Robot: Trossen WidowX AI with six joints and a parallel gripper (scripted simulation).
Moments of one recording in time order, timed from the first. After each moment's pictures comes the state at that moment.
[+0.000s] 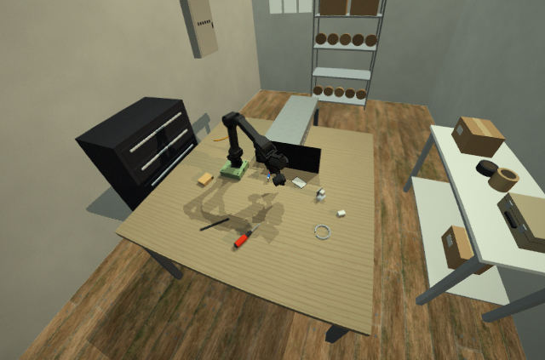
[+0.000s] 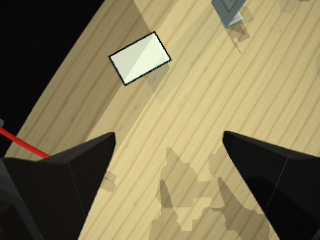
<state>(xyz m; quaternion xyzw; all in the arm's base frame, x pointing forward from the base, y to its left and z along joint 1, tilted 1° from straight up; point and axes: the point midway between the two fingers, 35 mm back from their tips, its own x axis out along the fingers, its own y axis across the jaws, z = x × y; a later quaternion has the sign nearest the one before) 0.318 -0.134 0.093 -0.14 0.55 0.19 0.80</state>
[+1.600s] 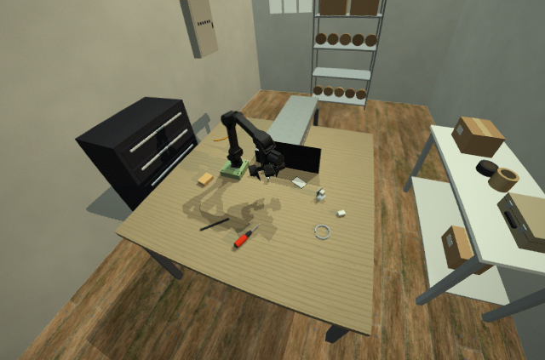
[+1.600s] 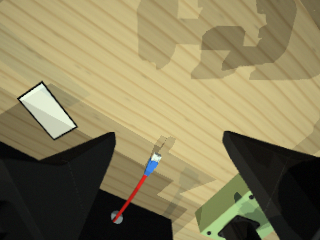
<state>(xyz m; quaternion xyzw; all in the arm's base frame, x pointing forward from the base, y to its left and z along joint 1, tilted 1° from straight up) 0.256 -0.144 0.106 0.35 0.60 -0.37 0.61</state>
